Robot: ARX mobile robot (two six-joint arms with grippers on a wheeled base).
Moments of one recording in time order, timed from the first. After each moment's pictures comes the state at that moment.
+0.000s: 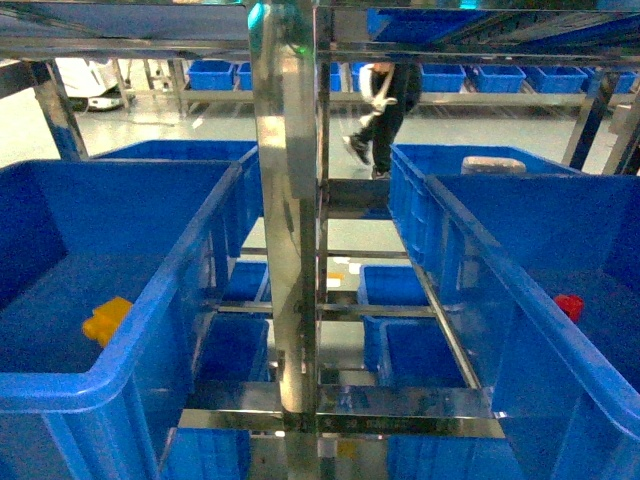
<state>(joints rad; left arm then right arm) 0.00 0.02 0.01 -0.01 0.00 -0.02 0.00 0.00 0.01 0.00 0.00 -0.01</state>
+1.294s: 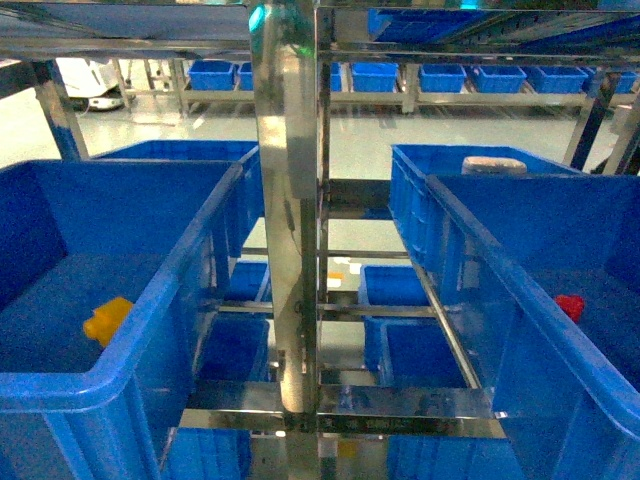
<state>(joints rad) 0.00 0.01 0.01 0.00 0.00 -0.02 0.00 0.00 0.01 0.00 0.00 -0.01</state>
